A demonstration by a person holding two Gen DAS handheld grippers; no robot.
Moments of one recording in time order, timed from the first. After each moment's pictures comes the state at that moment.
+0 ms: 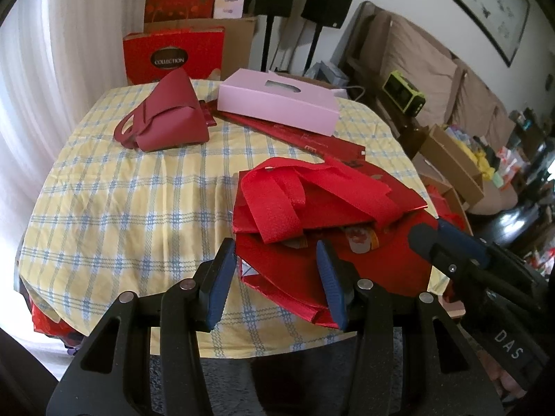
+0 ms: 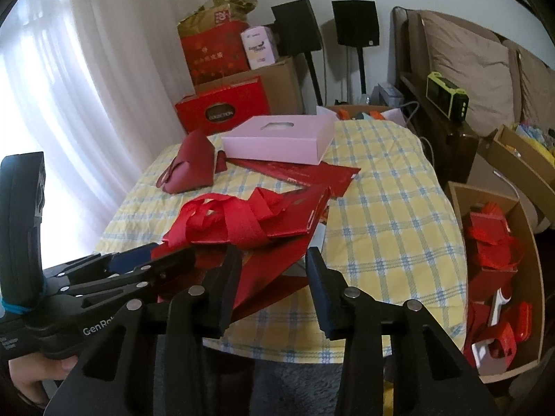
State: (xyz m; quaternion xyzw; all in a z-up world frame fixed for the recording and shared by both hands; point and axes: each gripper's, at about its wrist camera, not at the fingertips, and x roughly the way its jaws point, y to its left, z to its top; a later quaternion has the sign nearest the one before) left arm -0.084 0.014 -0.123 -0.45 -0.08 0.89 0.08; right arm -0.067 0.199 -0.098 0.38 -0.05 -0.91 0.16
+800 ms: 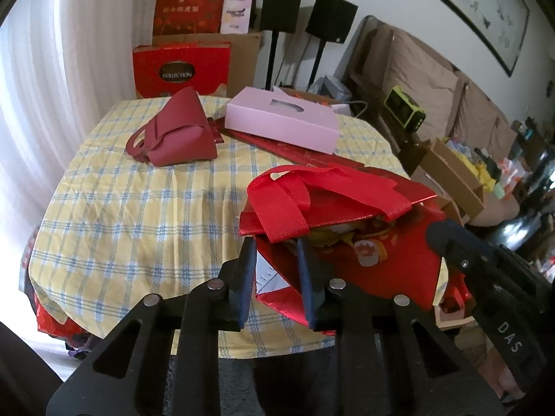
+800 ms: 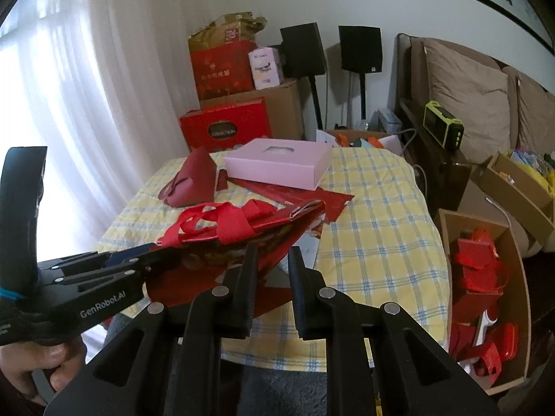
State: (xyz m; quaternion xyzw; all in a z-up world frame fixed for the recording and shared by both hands) left arm -0.076 0.008 -0.105 -0.42 -0.08 0.90 0.07; right arm -0.054 0.203 -0.081 0.33 -0.02 -0.93 0.17
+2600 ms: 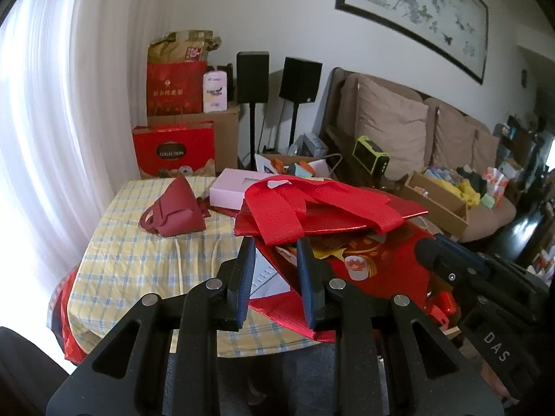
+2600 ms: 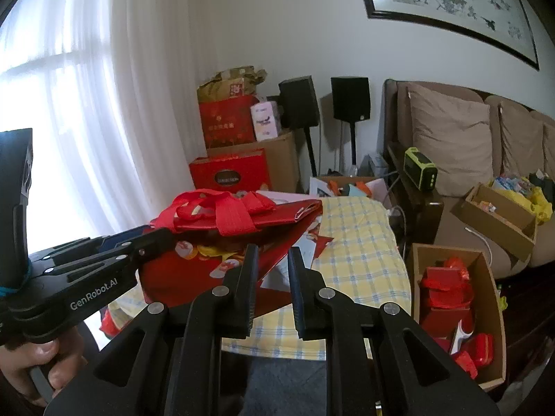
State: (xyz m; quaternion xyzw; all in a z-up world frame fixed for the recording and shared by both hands) left arm -0.006 0.046 -0.005 -0.30 -0.04 0.95 0.08; right arm 0.022 0.236 -0.003 0.24 -0.03 -0.96 0.16
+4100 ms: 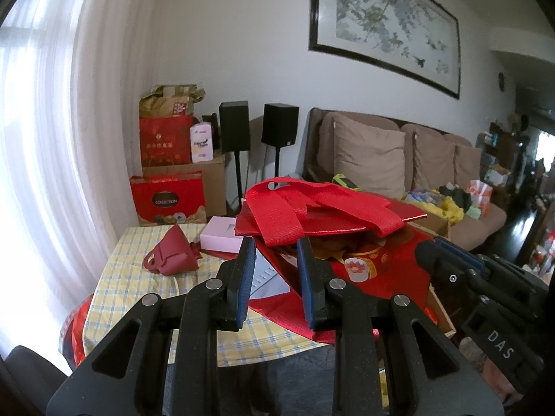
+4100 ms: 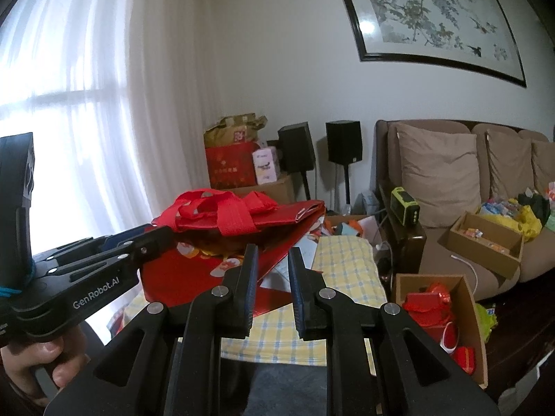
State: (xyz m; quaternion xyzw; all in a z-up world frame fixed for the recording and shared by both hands) left arm 0.058 0.072 0.060 -0.22 -0.01 0.97 0.10; right arm 0.092 0.270 0.054 0.17 -0.05 -0.97 0.16
